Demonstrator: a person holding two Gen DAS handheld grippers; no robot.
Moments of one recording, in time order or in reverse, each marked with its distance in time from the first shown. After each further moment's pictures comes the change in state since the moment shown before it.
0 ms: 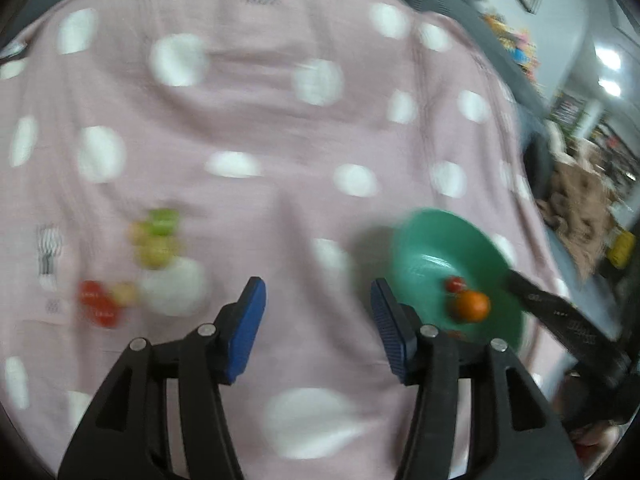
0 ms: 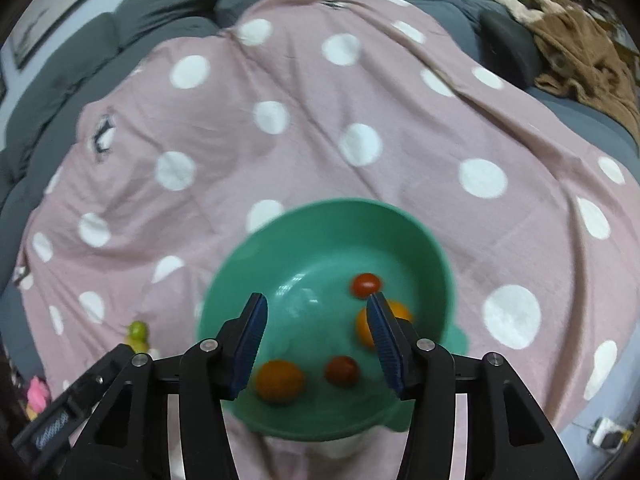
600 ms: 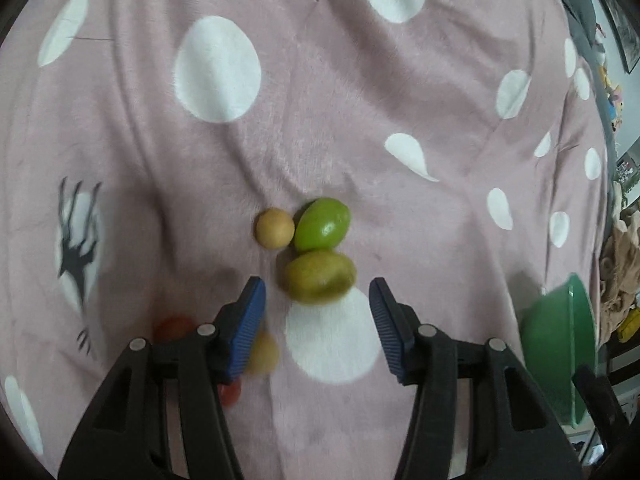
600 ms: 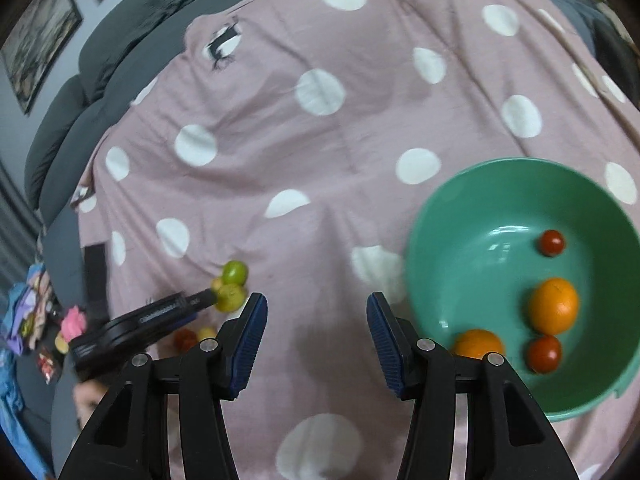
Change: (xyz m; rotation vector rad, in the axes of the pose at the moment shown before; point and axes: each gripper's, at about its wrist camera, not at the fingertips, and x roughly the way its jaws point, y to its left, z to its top) left arm 0.088 0.136 0.024 -0.238 0.122 0.095; right arm 0.047 0.114 -0.041 -0.198 0.138 0.243
